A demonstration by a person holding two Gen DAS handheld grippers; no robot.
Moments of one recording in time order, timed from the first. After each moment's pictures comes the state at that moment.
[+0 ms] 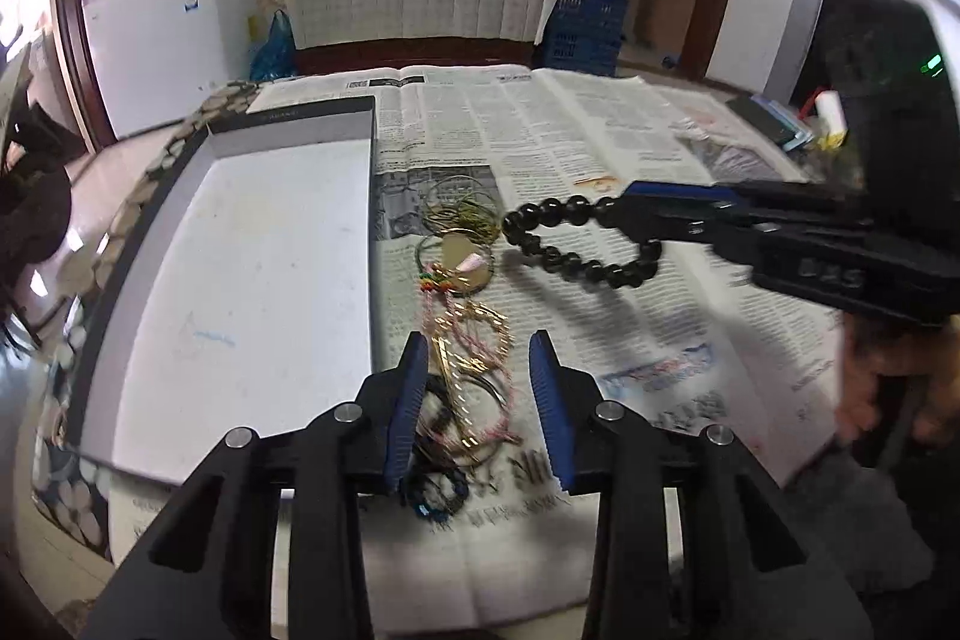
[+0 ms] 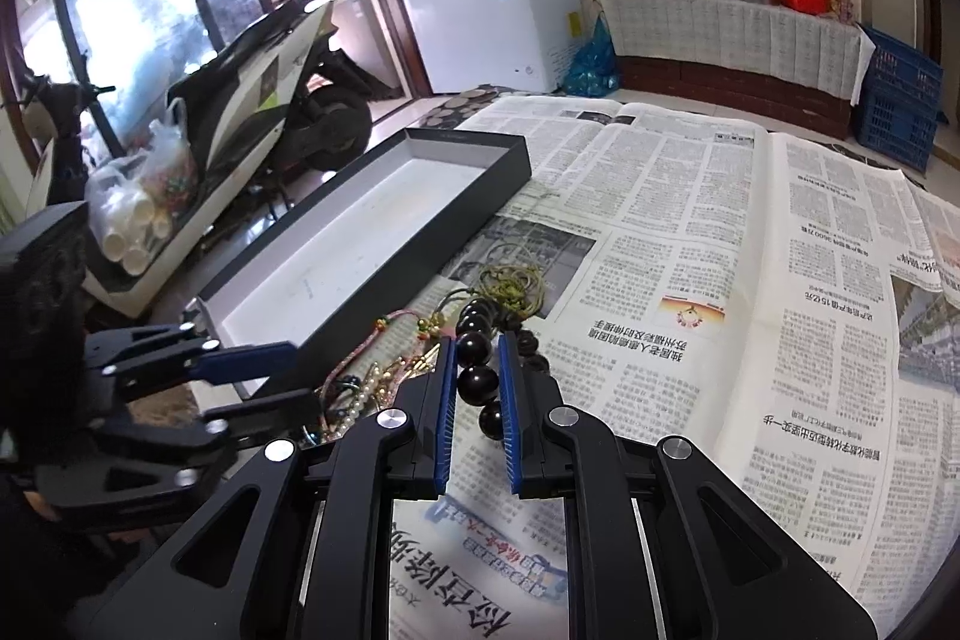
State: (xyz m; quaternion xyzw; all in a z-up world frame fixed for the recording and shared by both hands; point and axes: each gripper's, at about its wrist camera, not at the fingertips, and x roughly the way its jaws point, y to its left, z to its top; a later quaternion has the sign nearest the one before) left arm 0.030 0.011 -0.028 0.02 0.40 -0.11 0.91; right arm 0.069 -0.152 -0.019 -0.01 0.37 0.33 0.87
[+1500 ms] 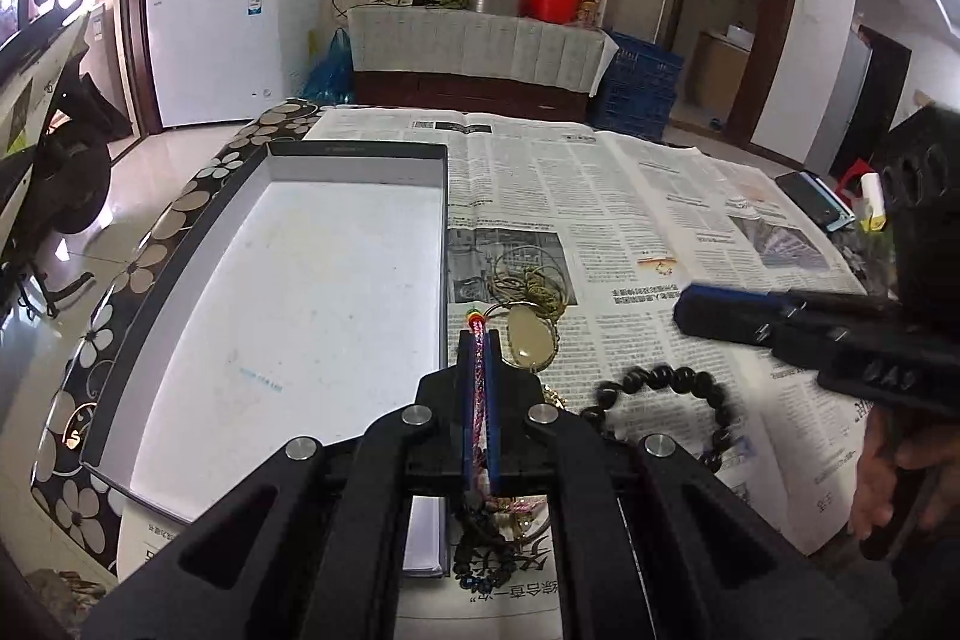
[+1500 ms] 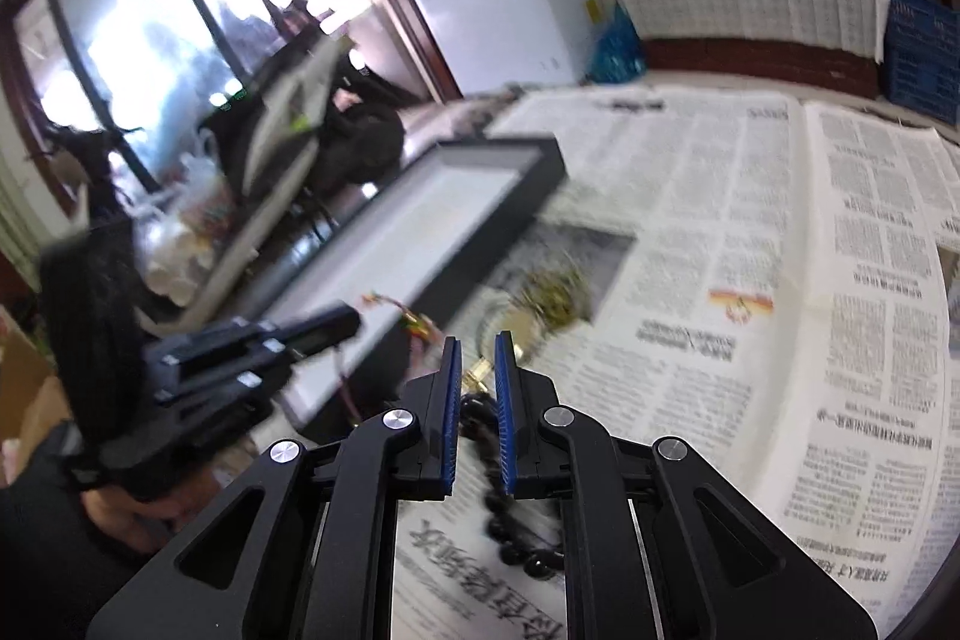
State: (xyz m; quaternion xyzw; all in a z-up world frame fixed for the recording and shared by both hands) left arm 0.043 0.036 -0.014 -0.04 0.35 -0.05 0.93; right arm 0.077 -0.145 -0.022 0.04 0.40 0.36 0.84
